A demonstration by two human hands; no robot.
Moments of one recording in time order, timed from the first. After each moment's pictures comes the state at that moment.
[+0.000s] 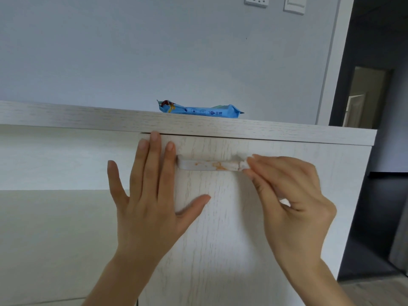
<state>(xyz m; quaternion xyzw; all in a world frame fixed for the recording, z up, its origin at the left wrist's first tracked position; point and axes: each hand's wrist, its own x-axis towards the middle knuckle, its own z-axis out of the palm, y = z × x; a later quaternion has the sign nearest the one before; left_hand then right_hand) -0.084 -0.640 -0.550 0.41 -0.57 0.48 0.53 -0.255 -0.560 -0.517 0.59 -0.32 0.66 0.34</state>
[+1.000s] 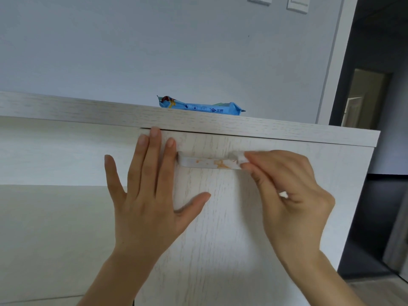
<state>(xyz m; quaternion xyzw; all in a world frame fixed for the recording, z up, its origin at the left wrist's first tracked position) -0.085 -0.642 -0.550 0.39 -0.57 0.47 0.55 -0.255 -0.566 -0.512 0.64 -0.30 0.62 0.35</state>
